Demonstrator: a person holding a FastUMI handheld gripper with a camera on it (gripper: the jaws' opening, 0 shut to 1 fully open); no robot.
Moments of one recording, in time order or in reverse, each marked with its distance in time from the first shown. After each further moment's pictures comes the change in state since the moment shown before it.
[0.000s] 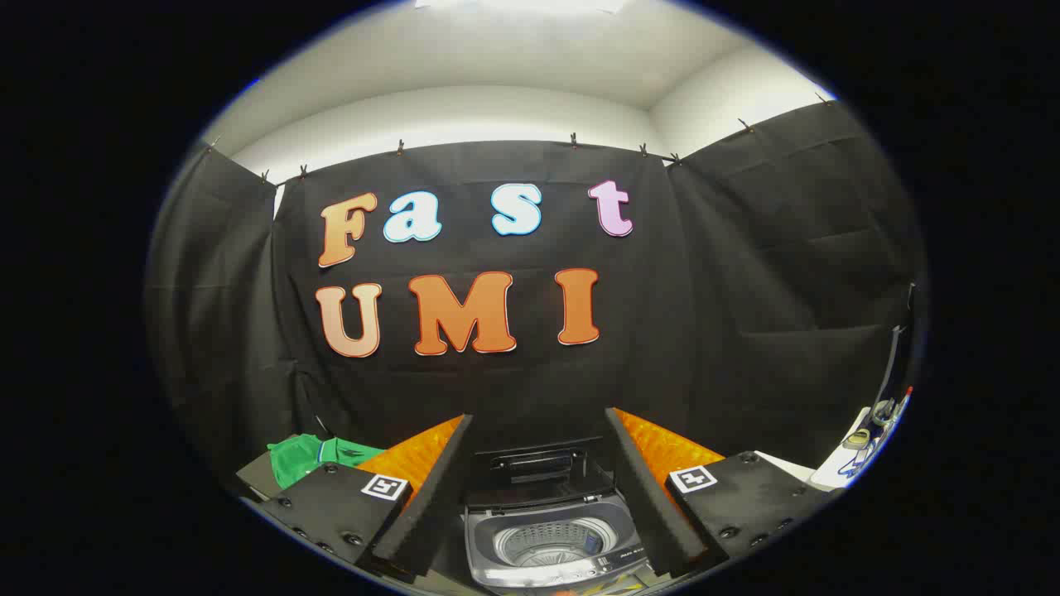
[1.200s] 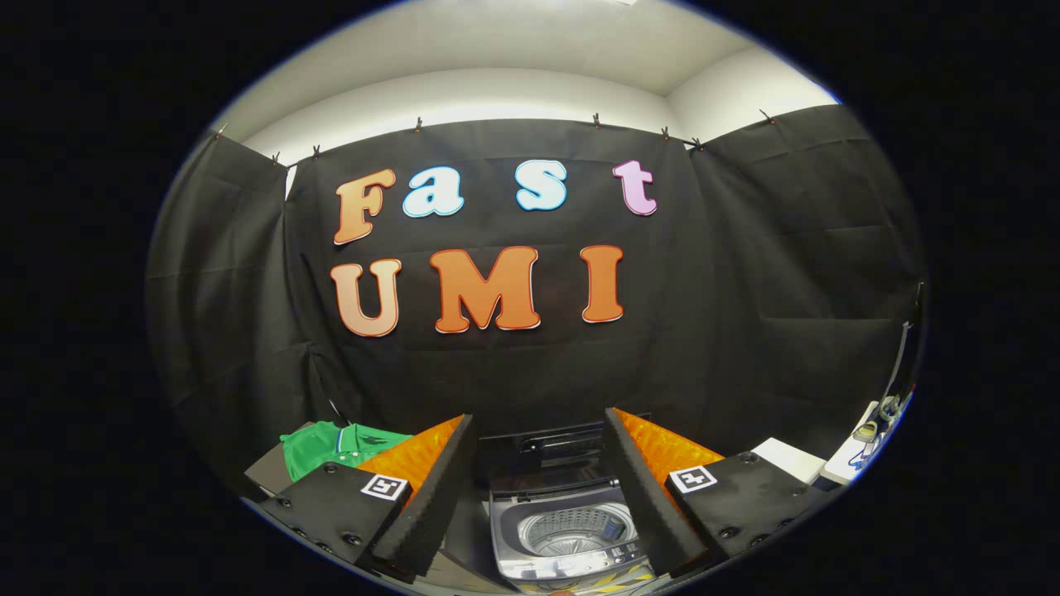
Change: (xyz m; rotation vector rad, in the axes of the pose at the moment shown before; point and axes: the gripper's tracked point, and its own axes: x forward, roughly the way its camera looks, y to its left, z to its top) arm 0.016 0.069 -0.034 -0.006 0.092 0.055
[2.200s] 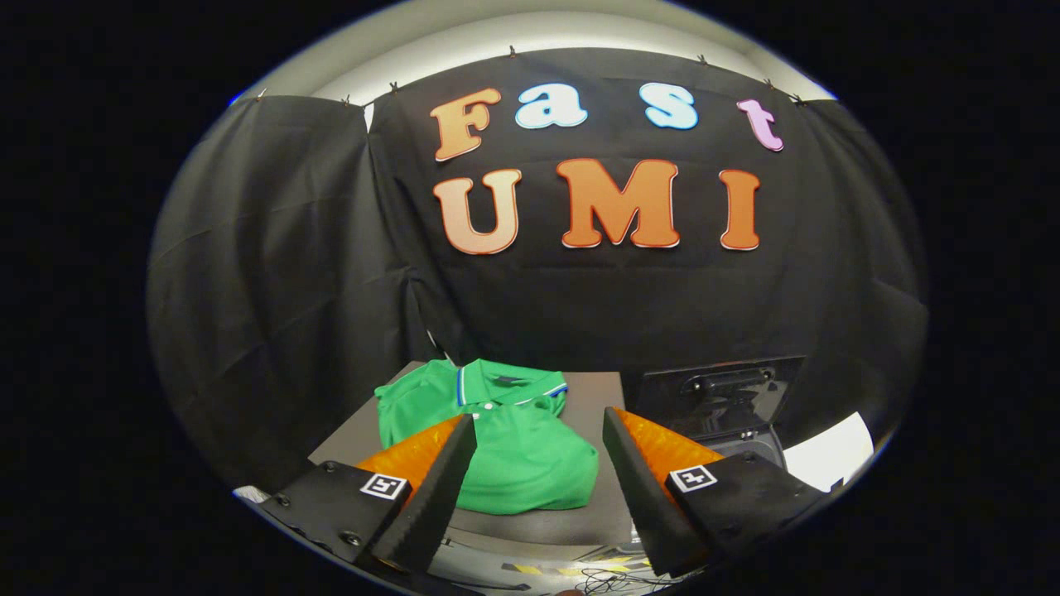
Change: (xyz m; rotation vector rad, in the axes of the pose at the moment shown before) arm 0.050 0.218 -0.102 -0.034 0.295 0.332
